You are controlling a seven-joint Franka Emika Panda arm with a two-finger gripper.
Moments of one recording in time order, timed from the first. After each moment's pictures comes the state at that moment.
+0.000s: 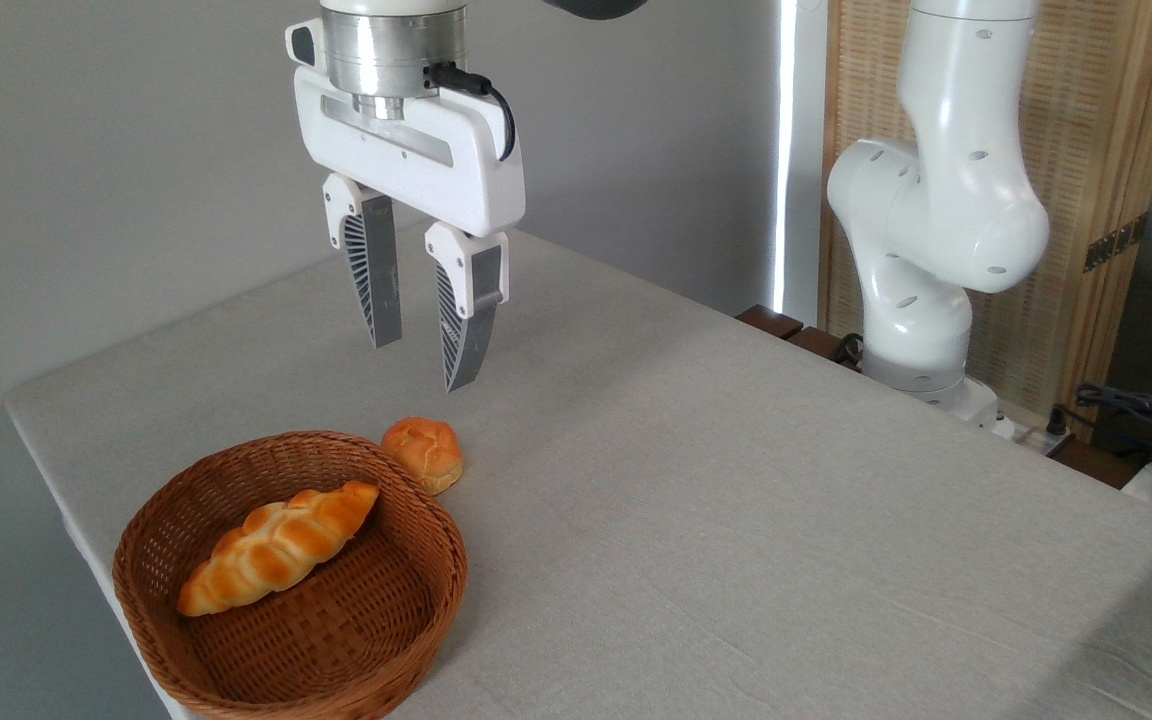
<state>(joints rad) -0.26 -0.13 0.14 -1.83 -0.04 1.85 0.57</state>
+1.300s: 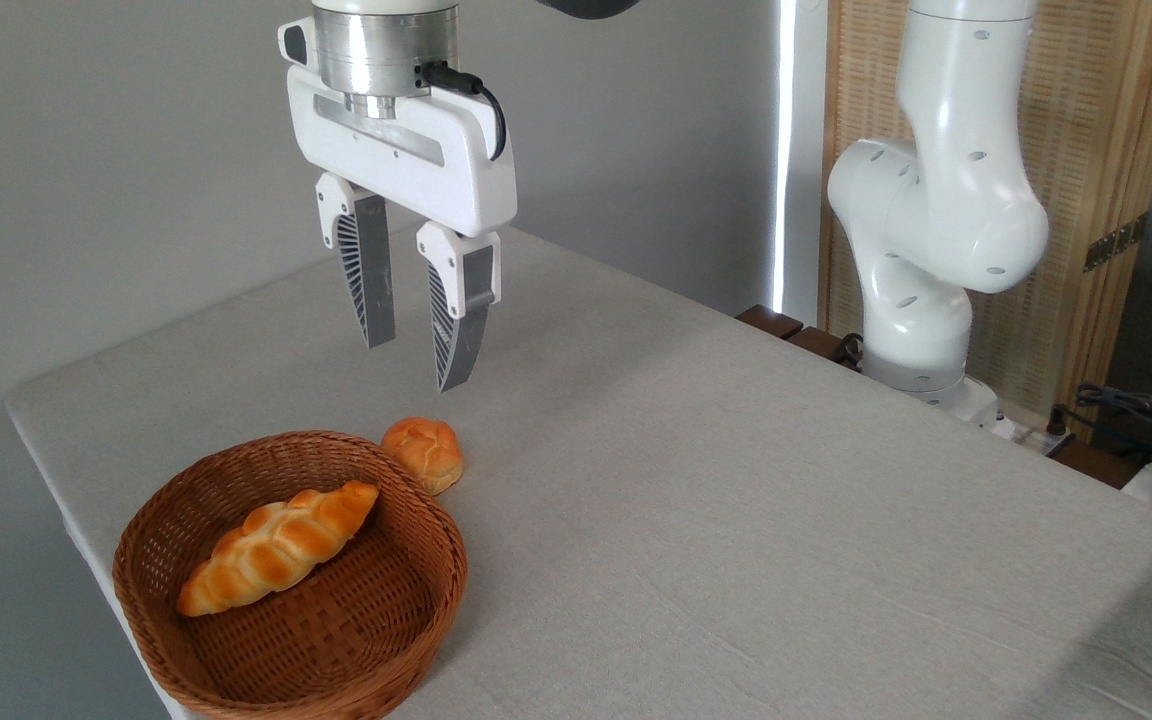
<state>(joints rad) -0.26 -0.12 0.15 -1.81 -0.04 1.85 0.57</state>
